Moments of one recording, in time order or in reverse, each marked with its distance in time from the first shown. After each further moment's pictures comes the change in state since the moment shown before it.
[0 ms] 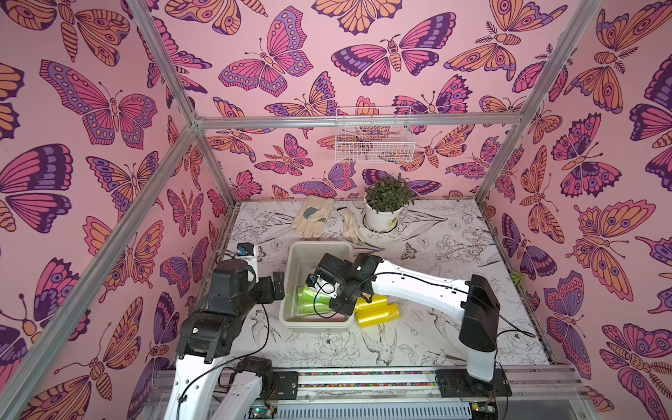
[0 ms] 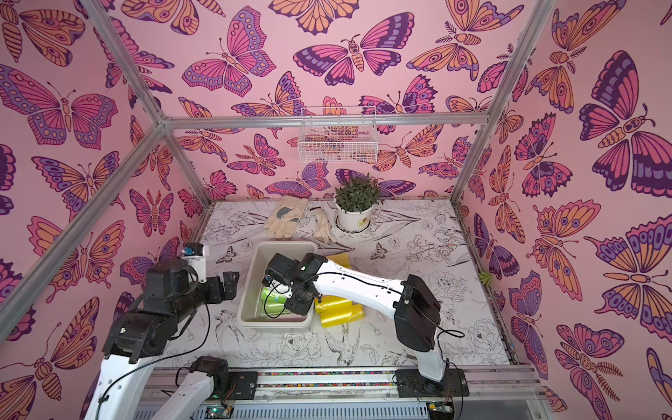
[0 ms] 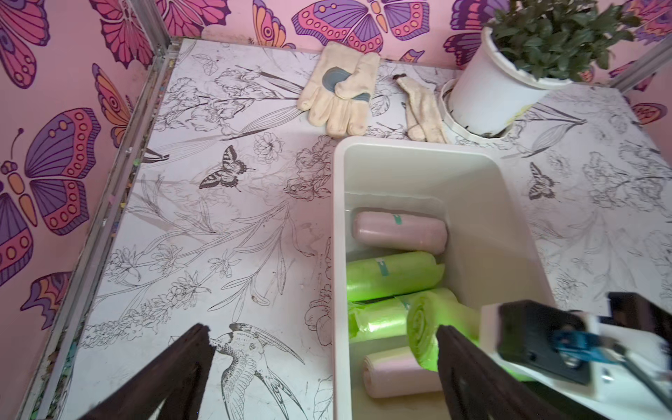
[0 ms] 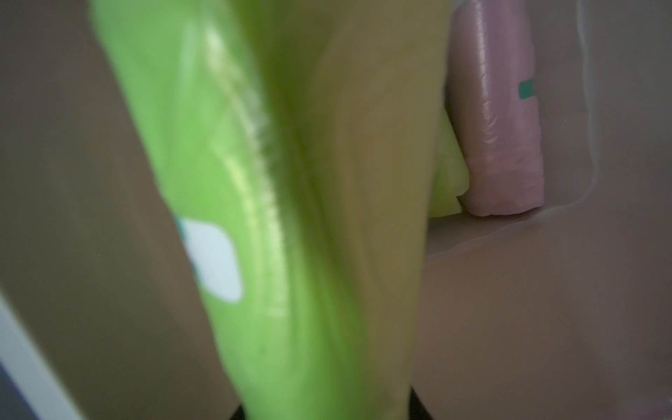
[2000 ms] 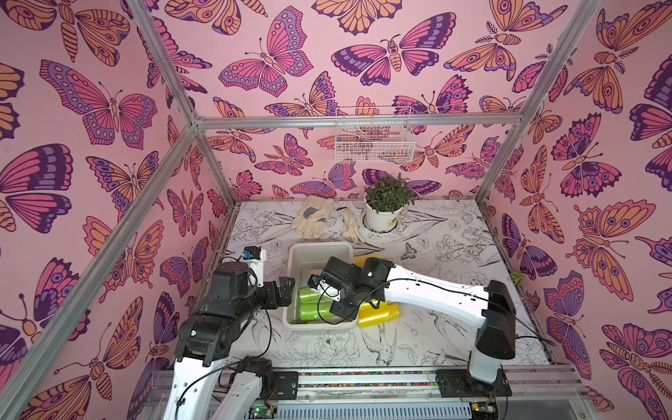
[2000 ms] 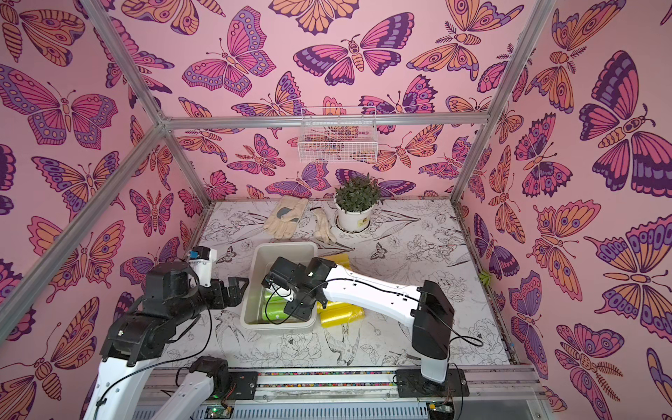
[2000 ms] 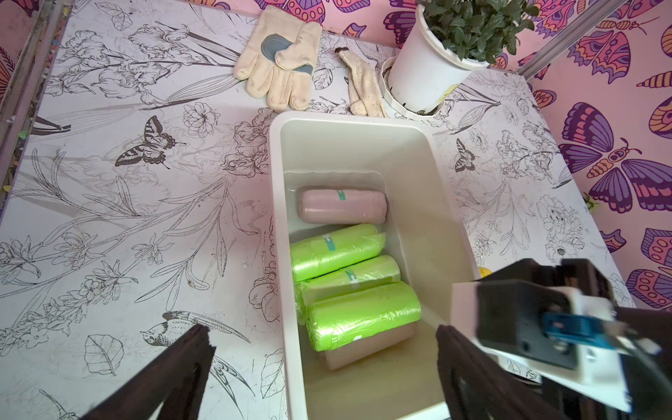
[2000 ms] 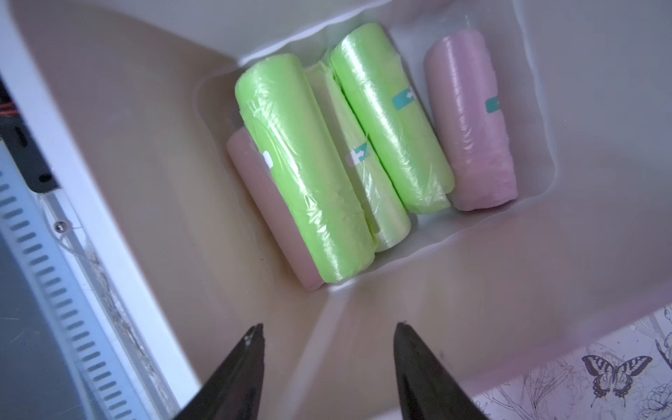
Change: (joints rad) left arm -0.013 0.006 0.000 -0.042 0.179 -0.059; right arm 0.037 -0.157 -0.095 0.040 0.032 0.051
